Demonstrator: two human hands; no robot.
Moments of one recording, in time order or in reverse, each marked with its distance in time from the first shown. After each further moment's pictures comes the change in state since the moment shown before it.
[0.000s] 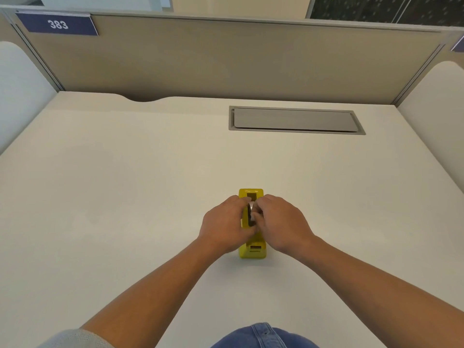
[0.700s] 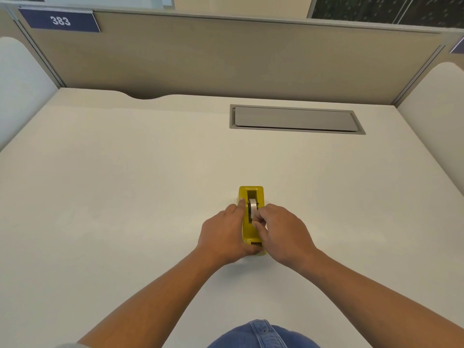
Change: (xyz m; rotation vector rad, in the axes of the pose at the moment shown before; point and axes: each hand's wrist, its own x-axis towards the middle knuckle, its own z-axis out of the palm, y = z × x) left_hand -0.022 -0.002 0.013 0.133 -0.047 -0.046; right_hand -0.027 -0.004 0.007 0.039 0.029 -0.005
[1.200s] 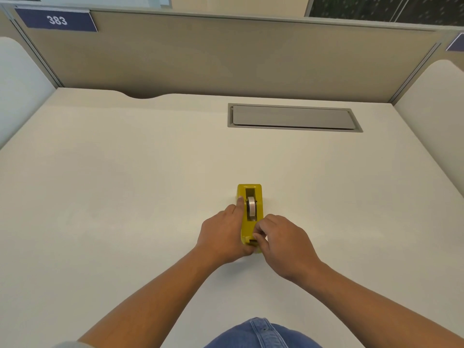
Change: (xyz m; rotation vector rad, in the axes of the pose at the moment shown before) left_hand -0.002 0.000 0.002 0.058 -0.042 -0.008; right_hand -0.028 0.003 0.005 -0.052 -0.012 -0.056
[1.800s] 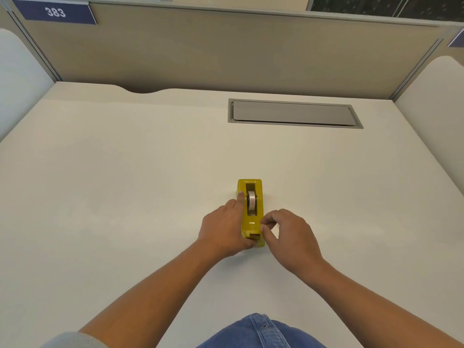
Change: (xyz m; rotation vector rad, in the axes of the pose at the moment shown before) left_hand 0.001 0.000 0.001 0.026 -0.023 -0.011; right_hand -0.006 0.002 -0.002 0.203 0.092 0.243
